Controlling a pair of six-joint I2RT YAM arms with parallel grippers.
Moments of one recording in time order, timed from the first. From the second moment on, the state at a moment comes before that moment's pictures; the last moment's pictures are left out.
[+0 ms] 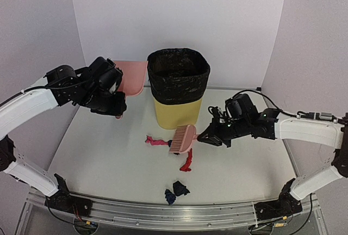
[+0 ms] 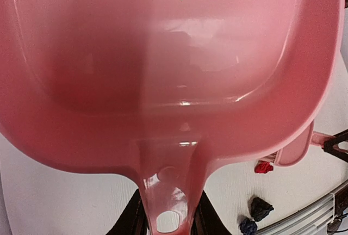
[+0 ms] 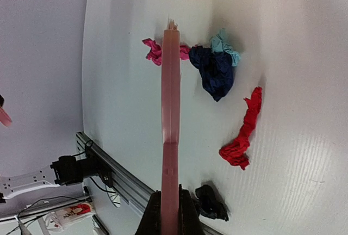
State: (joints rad) left arm -0.92 1.34 1.45 -1.02 -0.36 -0.64; right arm 0.79 1.38 0.92 -0.30 -0.31 0.99
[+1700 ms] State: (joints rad) left arm -0.92 1.29 0.96 -0.91 -0.21 -0.81; right arm 0.92 1.26 0.97 -0.42 -0.33 0.95
